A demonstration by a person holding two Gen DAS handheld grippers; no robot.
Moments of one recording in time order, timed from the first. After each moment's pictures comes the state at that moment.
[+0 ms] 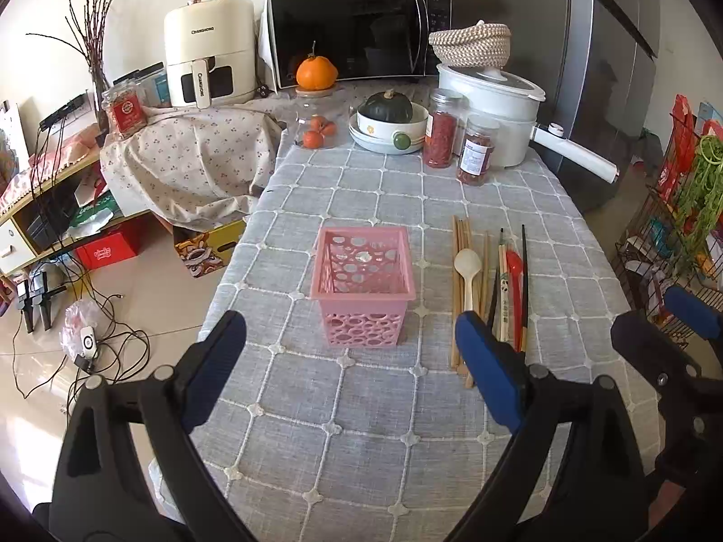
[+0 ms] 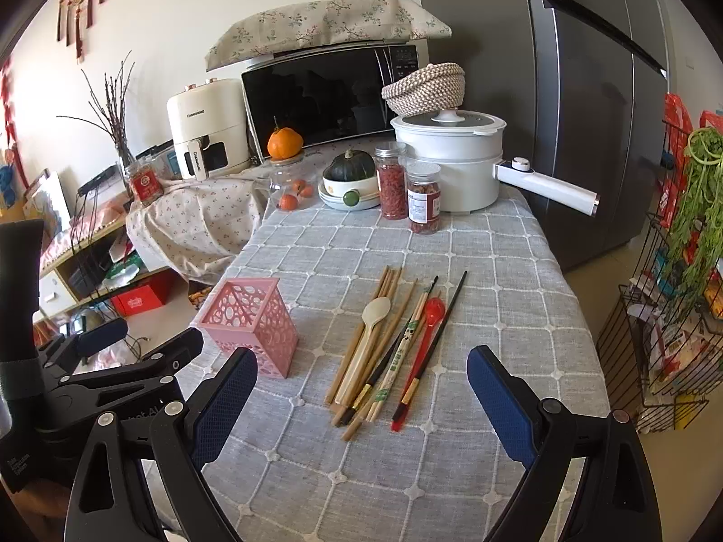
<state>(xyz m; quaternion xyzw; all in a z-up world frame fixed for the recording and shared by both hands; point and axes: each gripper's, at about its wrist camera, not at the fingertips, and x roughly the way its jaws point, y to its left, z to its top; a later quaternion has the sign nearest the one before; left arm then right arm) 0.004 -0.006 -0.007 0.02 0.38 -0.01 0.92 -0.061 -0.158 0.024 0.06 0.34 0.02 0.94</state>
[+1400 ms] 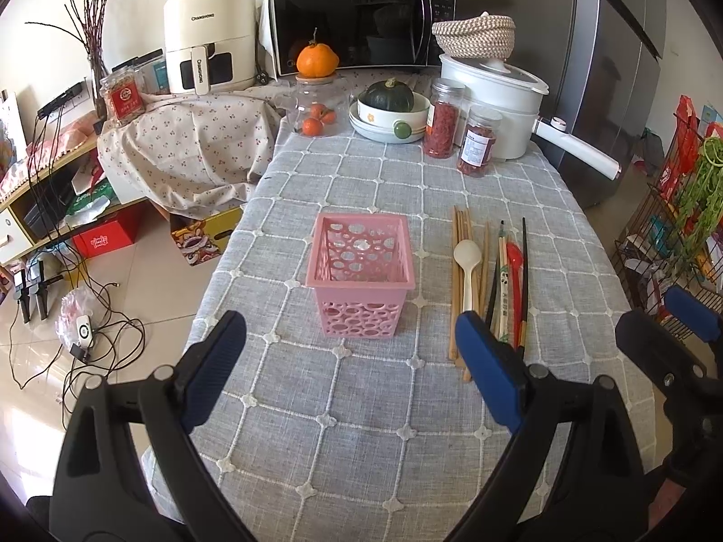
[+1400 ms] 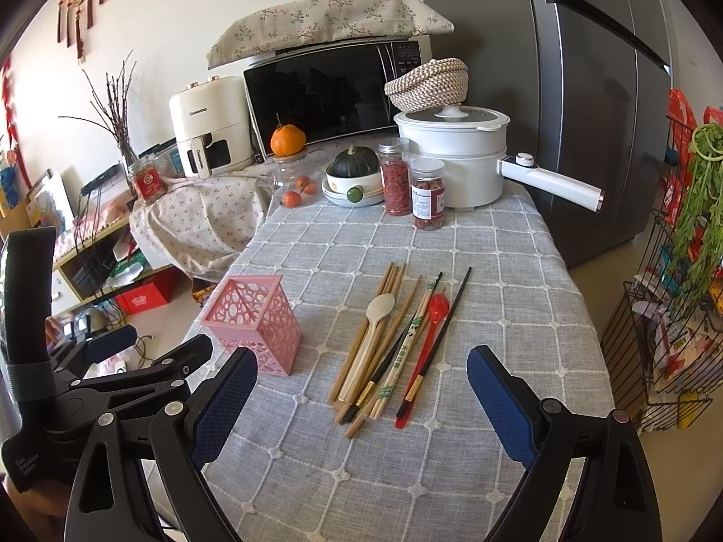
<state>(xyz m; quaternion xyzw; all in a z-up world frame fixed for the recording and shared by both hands) 0.004 -0.002 -0.013 0.01 0.39 -0.01 0.92 -0.061 -0.154 0.021 0.05 0.35 0.02 0.94</state>
